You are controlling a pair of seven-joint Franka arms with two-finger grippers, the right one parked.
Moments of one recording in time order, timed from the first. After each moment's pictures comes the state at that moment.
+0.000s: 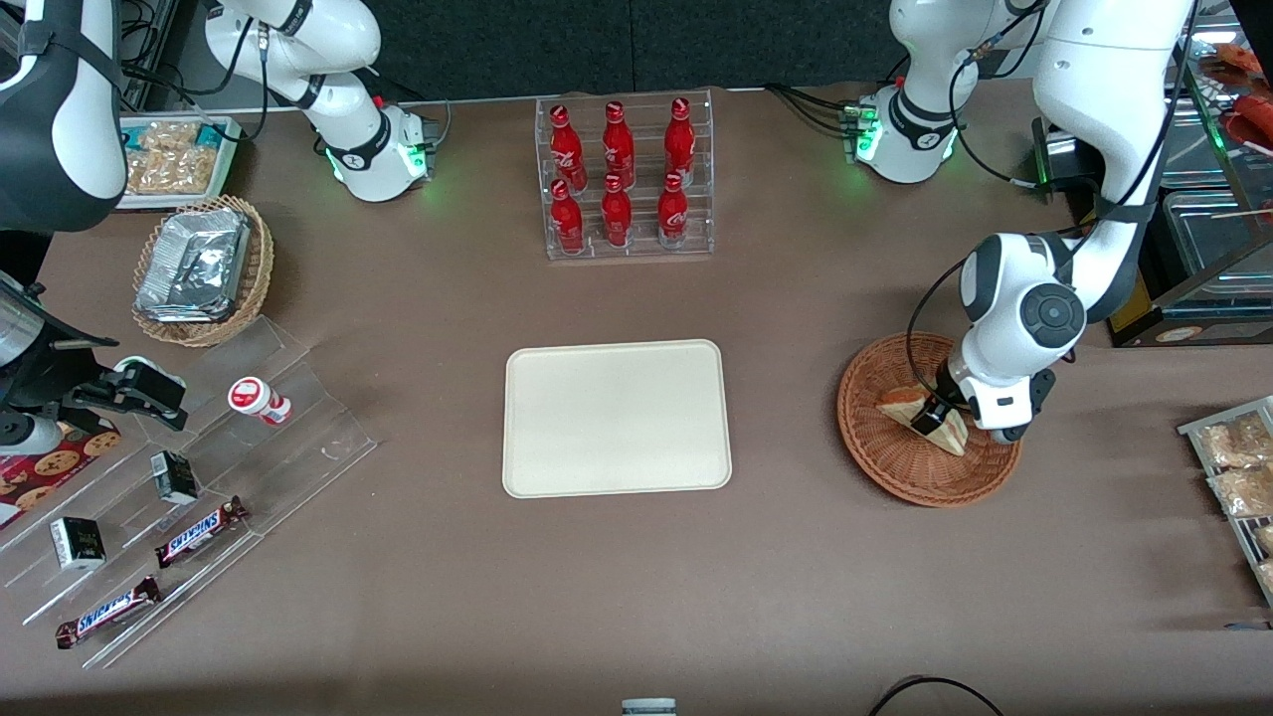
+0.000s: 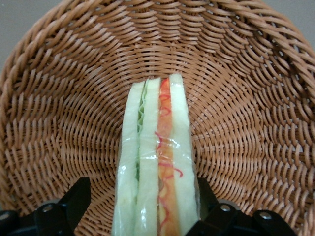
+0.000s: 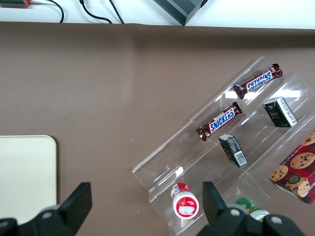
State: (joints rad) arm -0.06 0.32 -0.06 -2.21 0.03 2.51 -1.04
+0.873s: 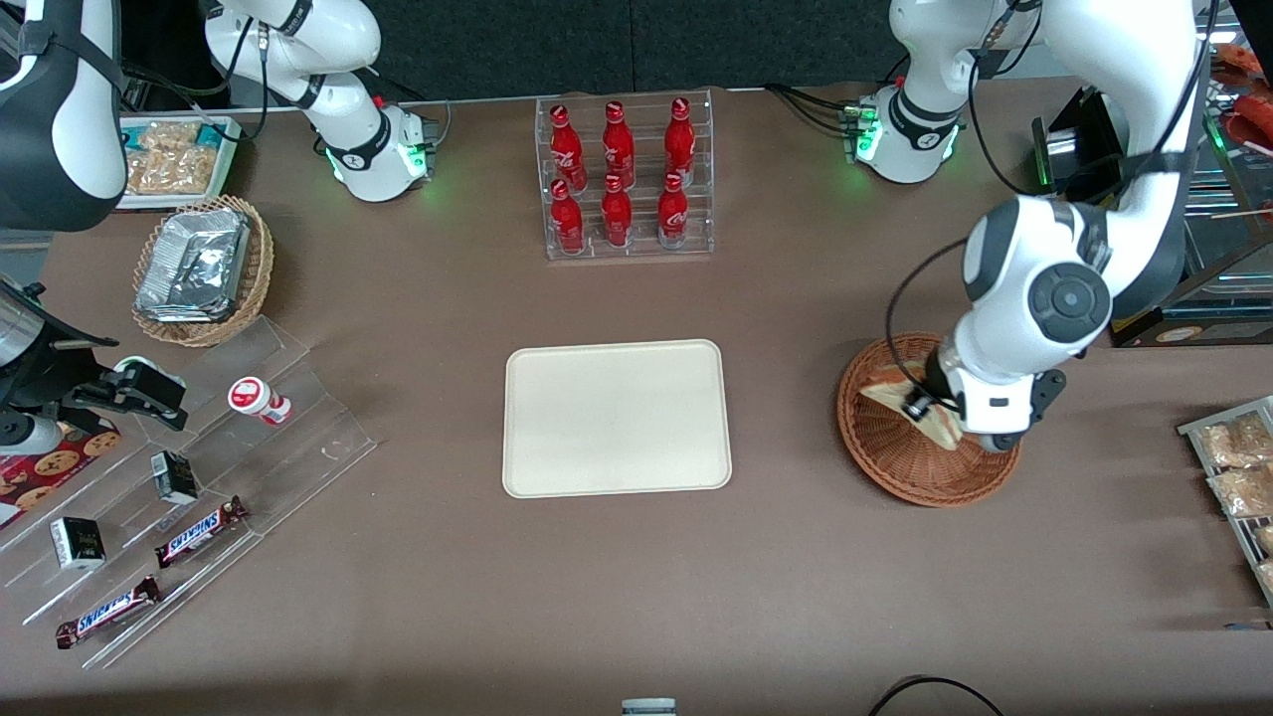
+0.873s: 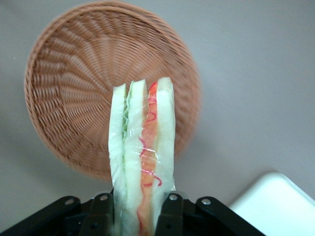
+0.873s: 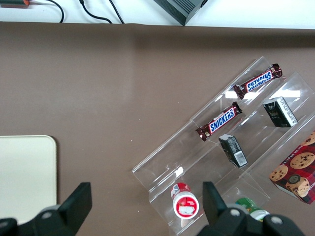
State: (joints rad) arm -0.08 0.24 -0.23 -1.80 0.03 1.95 -1.02
